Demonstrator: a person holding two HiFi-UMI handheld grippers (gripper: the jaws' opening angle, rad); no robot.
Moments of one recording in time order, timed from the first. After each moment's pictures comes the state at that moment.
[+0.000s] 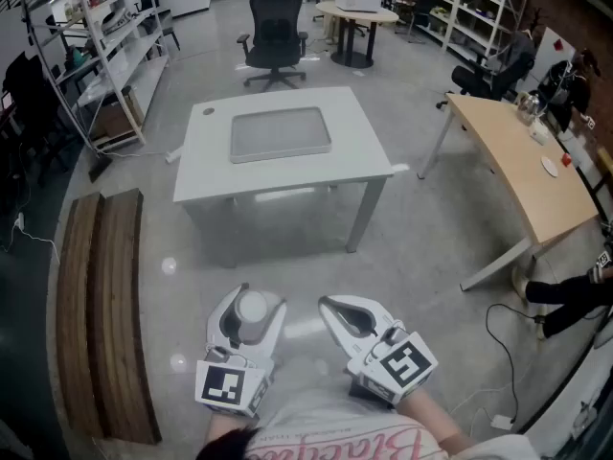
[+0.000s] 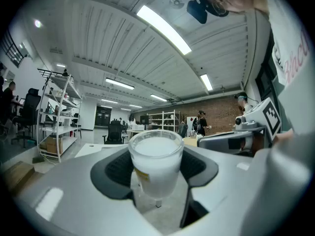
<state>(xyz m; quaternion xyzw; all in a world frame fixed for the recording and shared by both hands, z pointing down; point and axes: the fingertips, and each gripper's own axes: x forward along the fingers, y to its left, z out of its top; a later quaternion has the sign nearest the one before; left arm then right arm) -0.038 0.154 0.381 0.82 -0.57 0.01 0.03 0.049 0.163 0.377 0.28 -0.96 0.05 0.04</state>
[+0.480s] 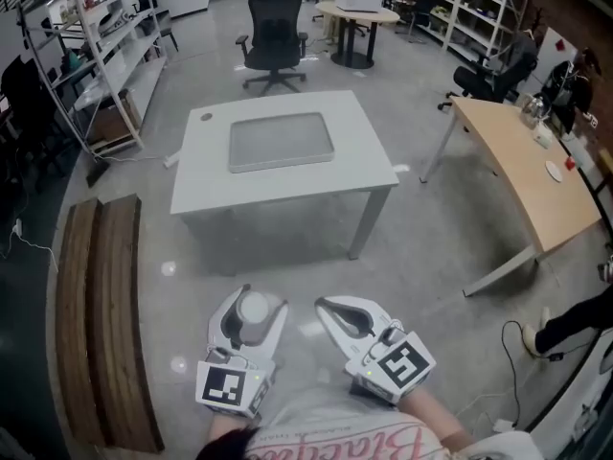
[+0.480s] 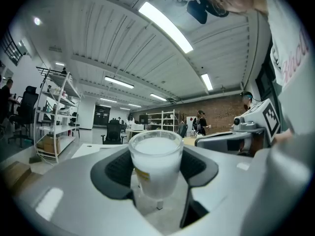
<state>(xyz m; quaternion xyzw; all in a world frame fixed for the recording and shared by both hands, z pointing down) -0.041 0.120 0.387 0.82 -0.56 0.01 0.03 0.038 0.131 0.382 0.27 -0.96 0.03 0.04</state>
